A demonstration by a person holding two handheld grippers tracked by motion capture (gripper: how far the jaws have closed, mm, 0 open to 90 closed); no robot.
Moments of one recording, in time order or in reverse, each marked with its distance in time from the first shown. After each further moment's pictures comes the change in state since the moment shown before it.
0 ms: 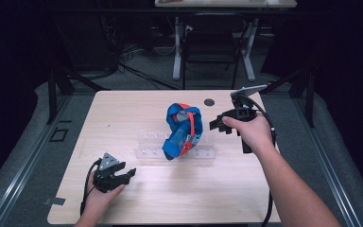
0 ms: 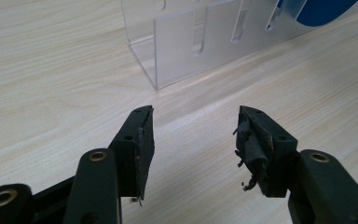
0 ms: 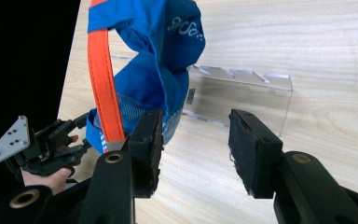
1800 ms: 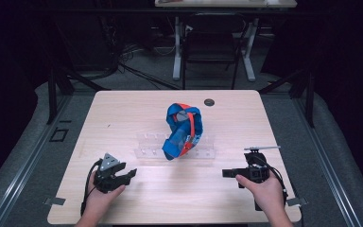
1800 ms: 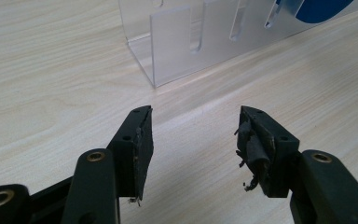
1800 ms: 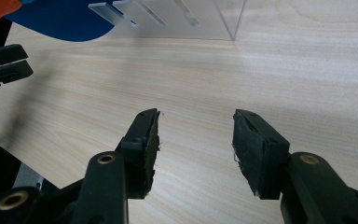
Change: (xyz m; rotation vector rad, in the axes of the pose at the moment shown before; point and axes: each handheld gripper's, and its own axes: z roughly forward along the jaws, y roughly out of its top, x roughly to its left) left arm -0.002 -0.001 0.001 0.006 0.002 0.007; right arm -0.073 -0.140 0.041 -0.123 -0.036 -0.075
